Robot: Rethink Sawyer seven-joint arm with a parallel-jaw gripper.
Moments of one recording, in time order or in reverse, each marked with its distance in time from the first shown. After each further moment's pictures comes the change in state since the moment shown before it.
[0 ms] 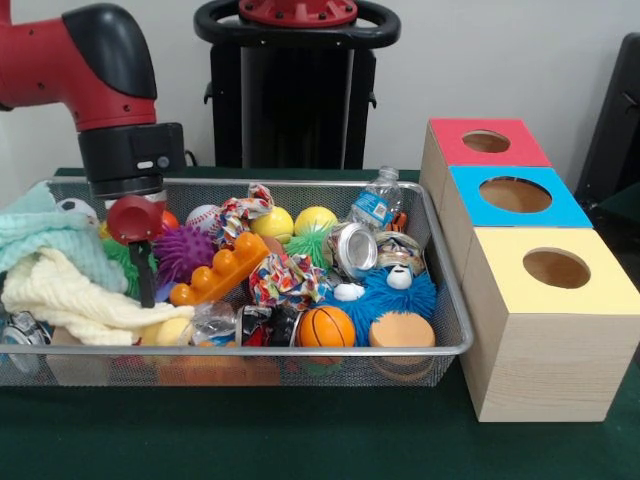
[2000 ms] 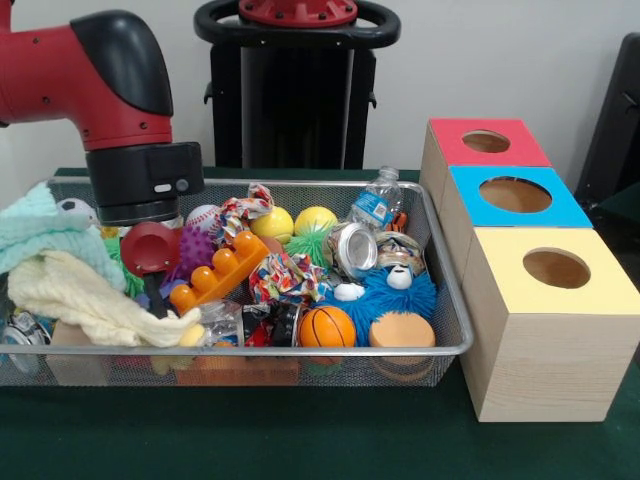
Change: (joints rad) arm 0.106 -0.003 0.032 -0.117 0.027 0.077 0.000
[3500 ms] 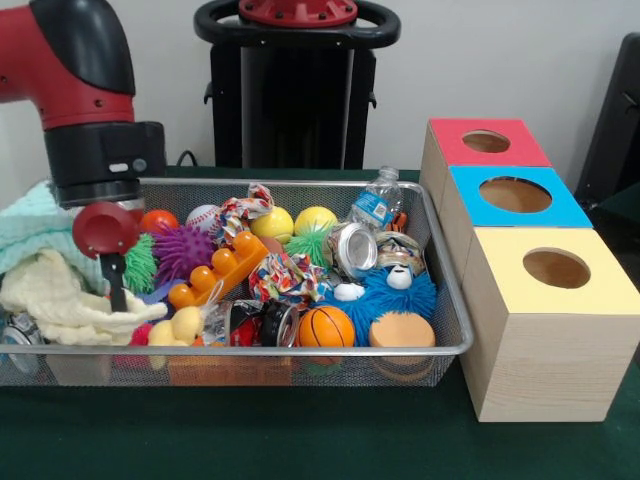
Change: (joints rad) arm -0.115 -0.022 0.082 0.027 0.029 0.041 -0.001
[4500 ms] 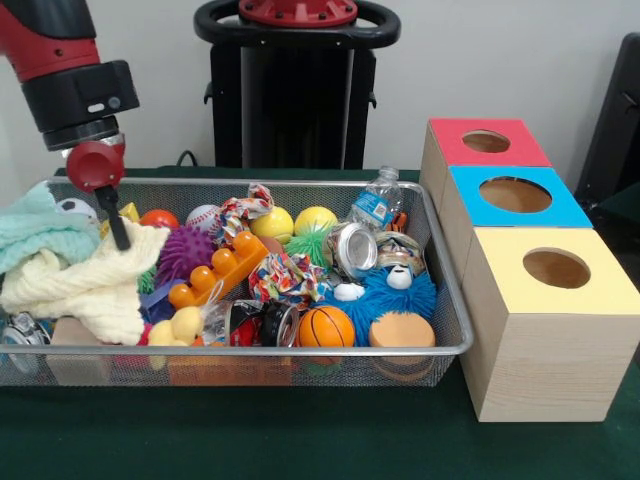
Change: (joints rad) arm -0.226 -0.026 0.119 0.178 0.011 0.194 -0.188
